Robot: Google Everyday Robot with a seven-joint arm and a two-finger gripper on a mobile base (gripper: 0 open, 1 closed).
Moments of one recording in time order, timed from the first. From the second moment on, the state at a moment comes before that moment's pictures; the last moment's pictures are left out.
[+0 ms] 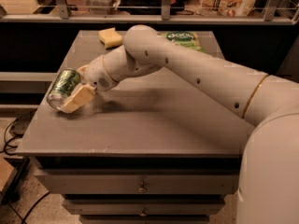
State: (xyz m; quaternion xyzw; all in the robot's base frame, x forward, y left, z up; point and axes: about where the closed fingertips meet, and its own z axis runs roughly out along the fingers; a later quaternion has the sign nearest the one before) arm 0.577 0.232 0.840 -0.64 0.57 0.37 0.36
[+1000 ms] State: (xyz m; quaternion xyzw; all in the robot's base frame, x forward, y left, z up) arm 0.595 0.188 0.969 -0.65 0.50 0.37 0.44
